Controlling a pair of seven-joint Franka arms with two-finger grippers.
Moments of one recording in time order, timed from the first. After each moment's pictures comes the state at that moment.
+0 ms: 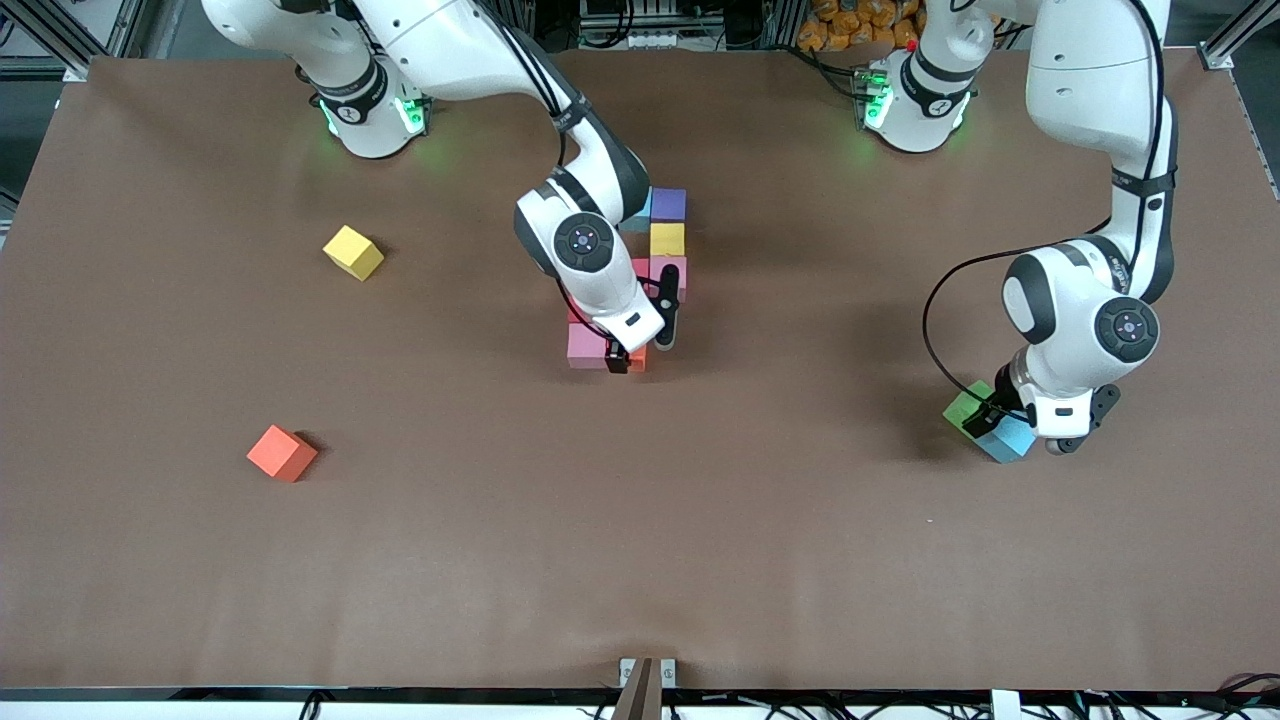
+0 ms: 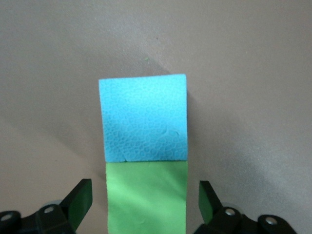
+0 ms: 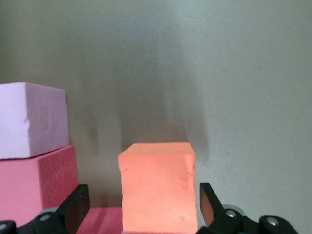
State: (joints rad) left arm -0.54 0.53 0.53 -2.03 -0.34 2.45 -0.56; right arm 0.88 0.64 -0.12 -1.68 0.26 2.33 -0.85
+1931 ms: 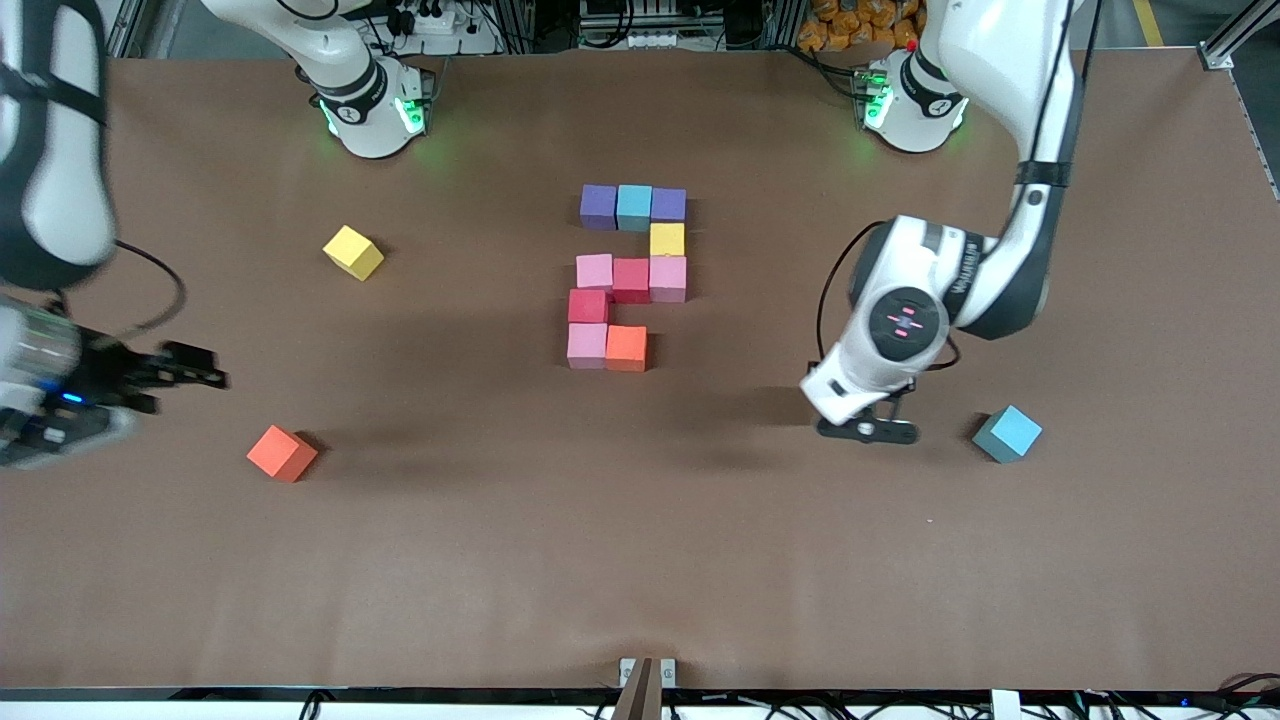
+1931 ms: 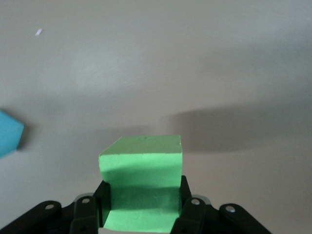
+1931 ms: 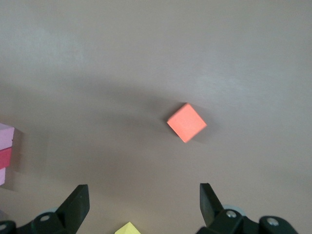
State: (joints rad) left arm -0.61 0.50 0.18 -1.68 0.05 2.03 -0.18; right arm 0.15 0.29 -0.31 -1.48 0.21 1.70 -0.41
